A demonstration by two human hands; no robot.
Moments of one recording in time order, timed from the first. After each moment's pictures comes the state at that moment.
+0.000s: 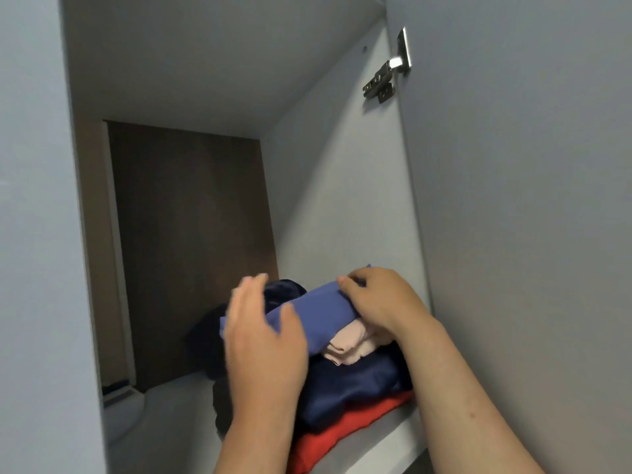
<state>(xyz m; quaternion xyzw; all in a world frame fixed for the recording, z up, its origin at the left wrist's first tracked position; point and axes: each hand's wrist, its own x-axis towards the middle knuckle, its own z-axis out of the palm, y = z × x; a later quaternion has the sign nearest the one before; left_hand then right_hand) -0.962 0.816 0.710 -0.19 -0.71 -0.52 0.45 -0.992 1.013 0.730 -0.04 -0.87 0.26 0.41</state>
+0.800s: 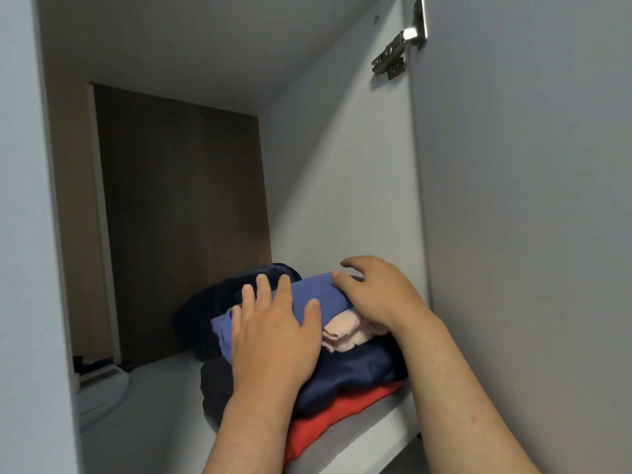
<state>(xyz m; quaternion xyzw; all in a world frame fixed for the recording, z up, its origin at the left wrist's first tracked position) -0.997 0.831 0.694 -0.19 -0.90 -0.25 0.31 -0.987 1.009 0.724 -0.07 -0.89 0.23 0.39</state>
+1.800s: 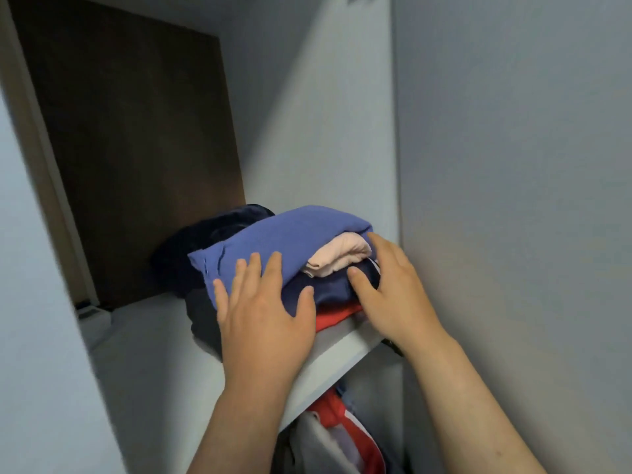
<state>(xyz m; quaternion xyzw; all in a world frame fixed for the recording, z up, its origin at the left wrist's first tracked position) -0.958 0.815 0.630 -0.26 -0.83 -0.34 0.36 -0.910 0.993 0.626 -0.07 -0.83 0.29 0.46</state>
